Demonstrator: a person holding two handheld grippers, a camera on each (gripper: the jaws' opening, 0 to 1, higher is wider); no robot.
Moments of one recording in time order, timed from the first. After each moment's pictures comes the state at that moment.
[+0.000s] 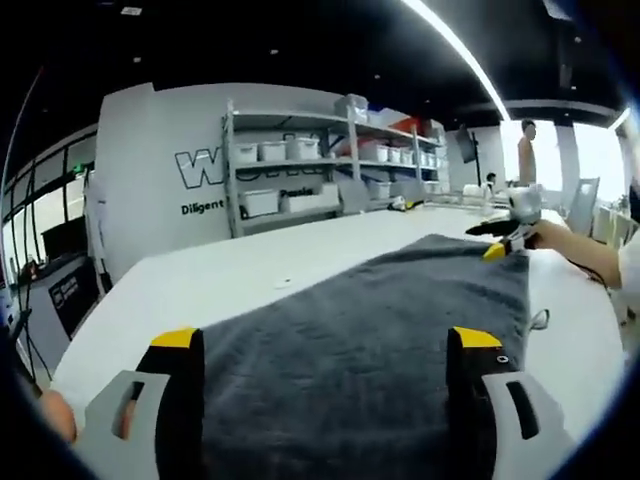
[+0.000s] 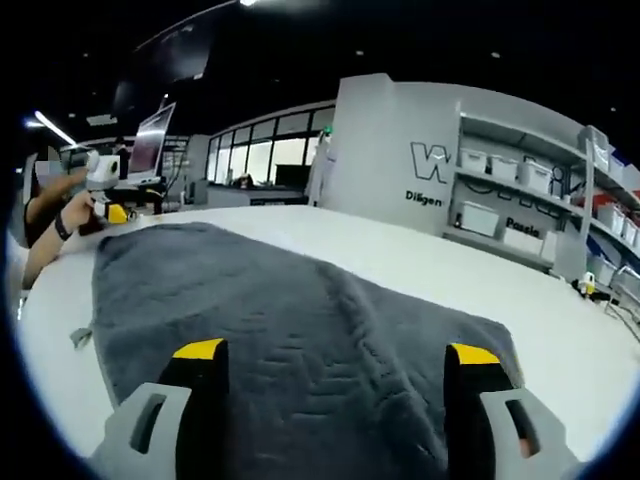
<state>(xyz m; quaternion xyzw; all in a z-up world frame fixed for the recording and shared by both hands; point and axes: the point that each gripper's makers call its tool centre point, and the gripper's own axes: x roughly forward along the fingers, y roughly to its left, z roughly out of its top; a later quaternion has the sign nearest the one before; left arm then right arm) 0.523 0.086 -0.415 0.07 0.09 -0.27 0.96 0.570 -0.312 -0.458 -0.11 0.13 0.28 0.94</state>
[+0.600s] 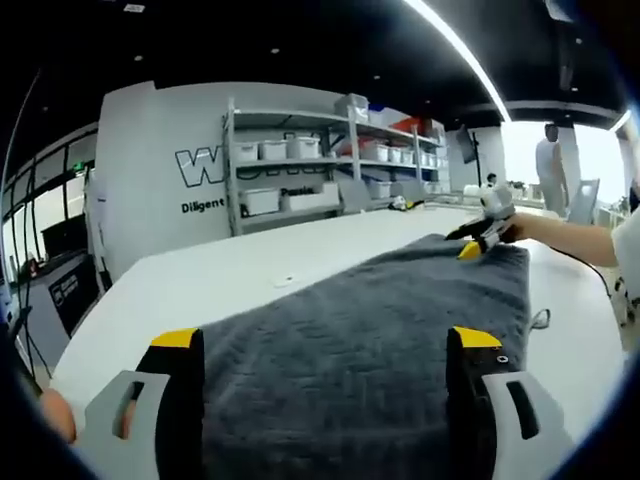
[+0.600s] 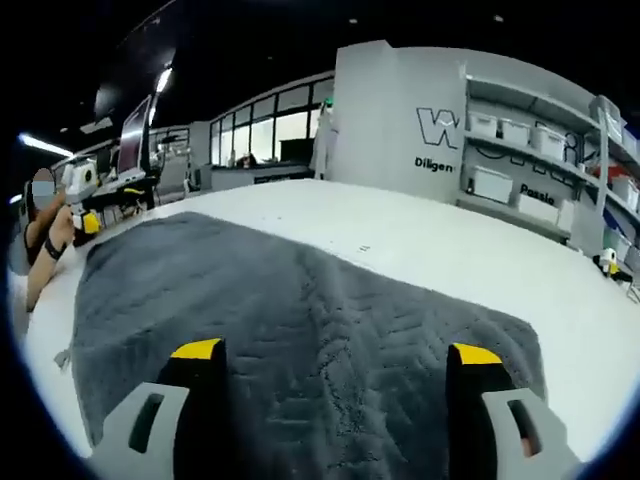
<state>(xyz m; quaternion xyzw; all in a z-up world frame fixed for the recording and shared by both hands) 0.526 0.090 -0.418 0.07 0.10 -0.27 0.96 0.622 -0.310 -0.479 -0.06 0.21 0.30 0.93</state>
